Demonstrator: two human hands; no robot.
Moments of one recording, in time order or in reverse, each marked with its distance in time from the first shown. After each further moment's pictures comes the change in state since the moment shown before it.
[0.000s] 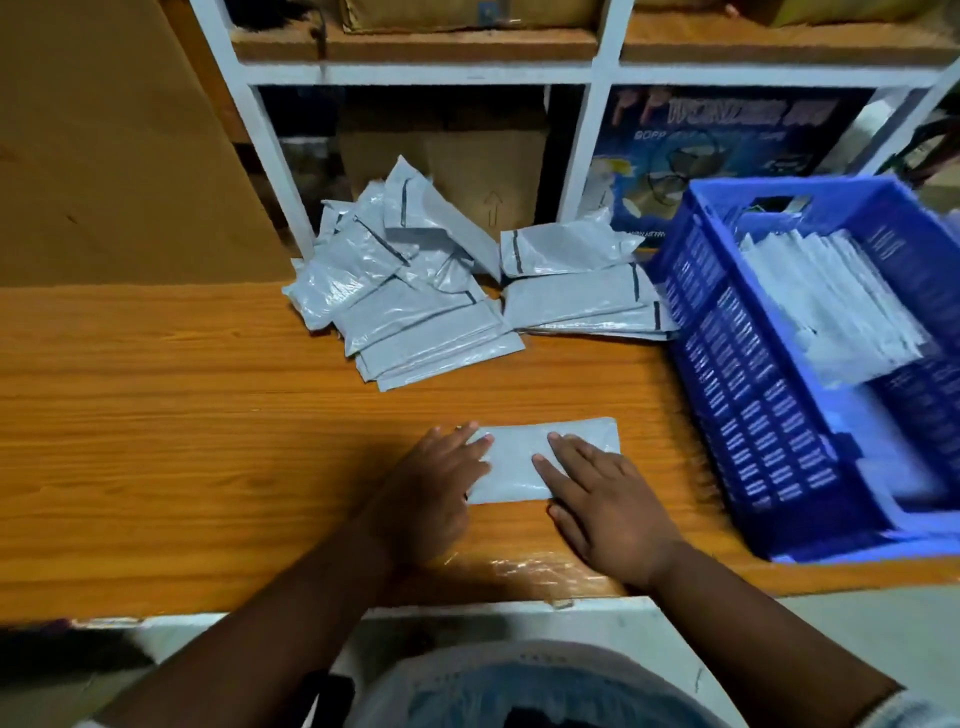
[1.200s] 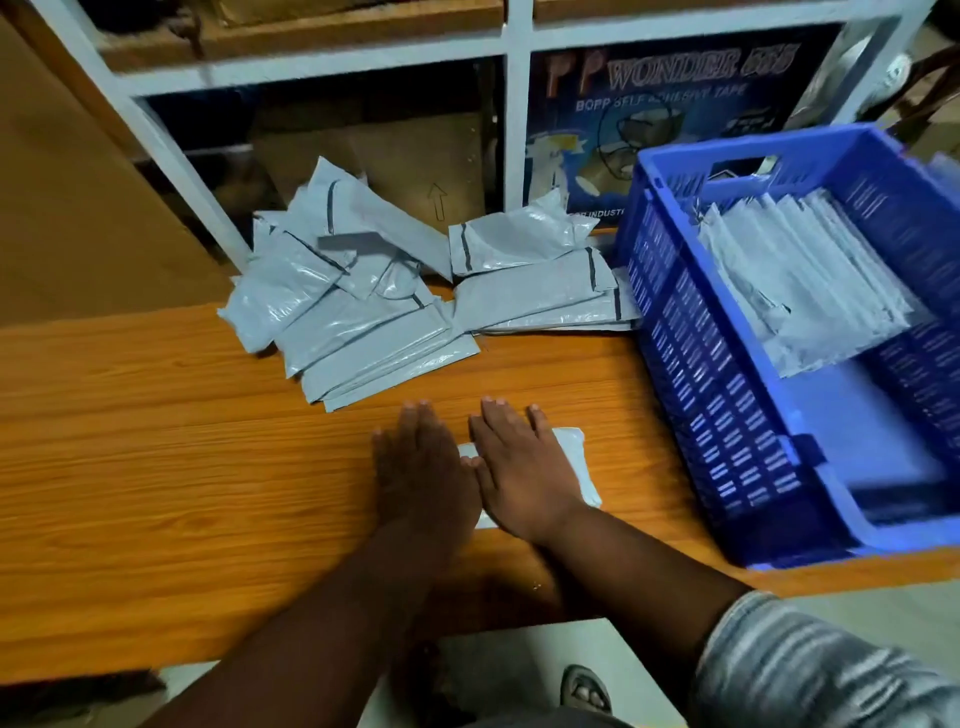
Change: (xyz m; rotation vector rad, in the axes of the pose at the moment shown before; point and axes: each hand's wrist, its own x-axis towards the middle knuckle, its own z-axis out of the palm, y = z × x) left_hand 0.097 0.075 0.008 0.299 -0.258 -0.739; right_hand 0.082 -0.003 0.015 0.201 0.090 0.119
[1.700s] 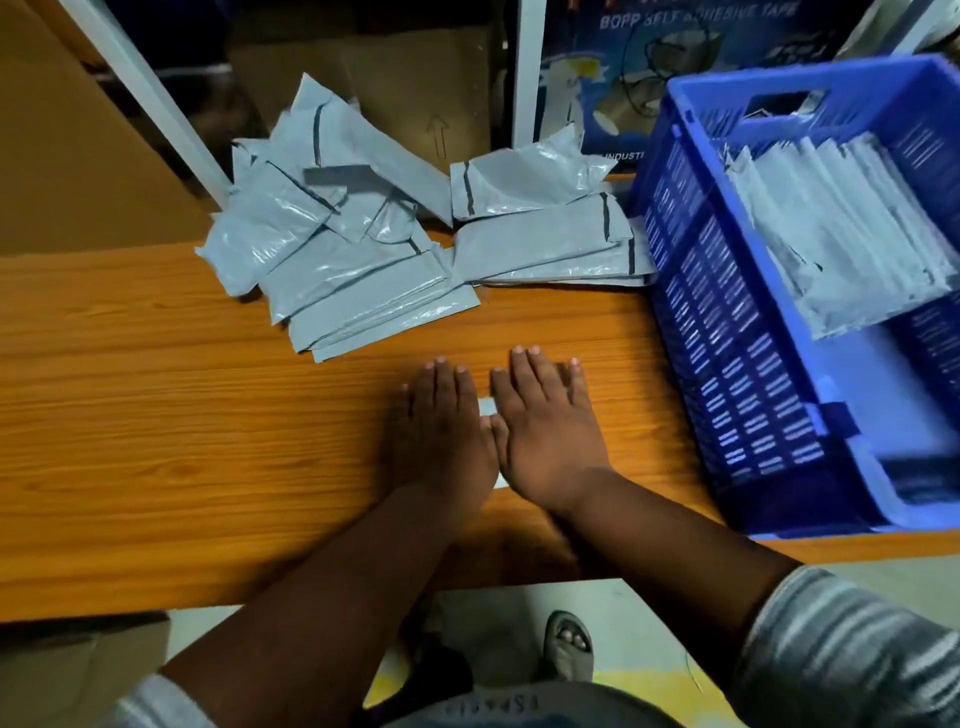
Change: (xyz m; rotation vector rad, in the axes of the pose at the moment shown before) left_hand 0.000 0.021 0.017 -0.112 0.093 0.035; right_hand -0.016 0.014 -0.004 -0.216 -0.020 0.086
